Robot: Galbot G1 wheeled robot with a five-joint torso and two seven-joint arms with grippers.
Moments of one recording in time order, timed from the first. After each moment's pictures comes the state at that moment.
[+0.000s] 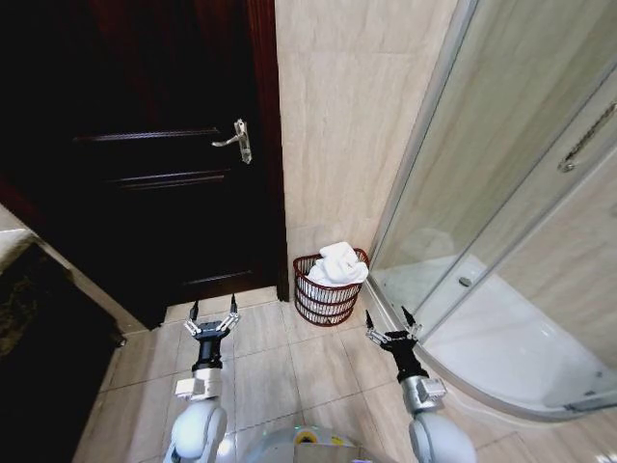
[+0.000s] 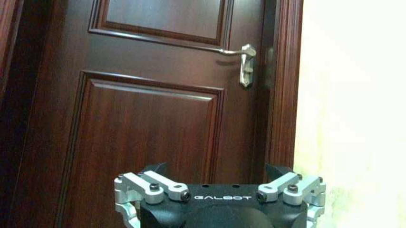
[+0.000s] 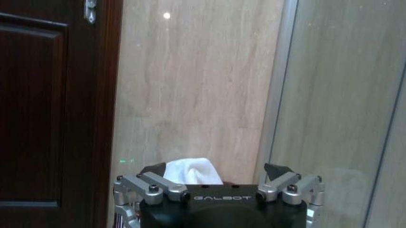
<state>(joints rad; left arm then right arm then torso) 1.63 -1.51 -0.60 -1.96 -0.17 -0.45 -0.08 -1.68 1.56 0.61 2.08 -0.07 0.14 -0.15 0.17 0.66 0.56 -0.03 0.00</state>
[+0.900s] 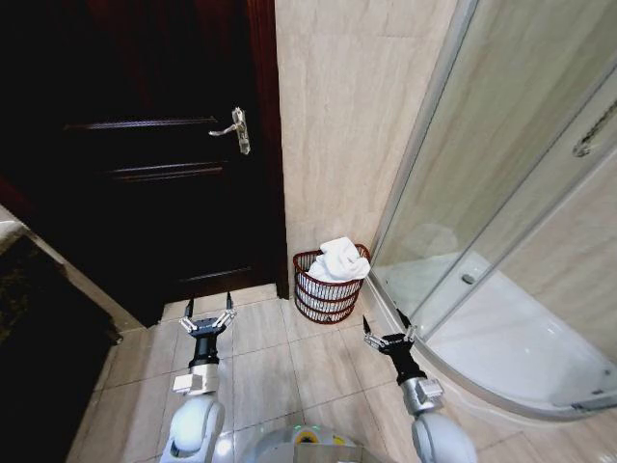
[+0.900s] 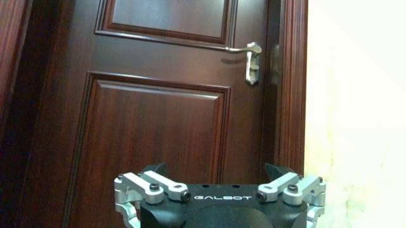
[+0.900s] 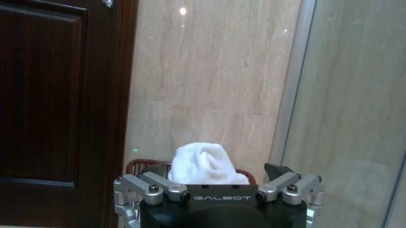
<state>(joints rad) 1.61 -1.49 -0.61 -1.96 -0.16 -0.46 -0.10 -1.67 1.56 0.64 2.04 -0.07 0.17 -0.24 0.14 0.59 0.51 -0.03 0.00</state>
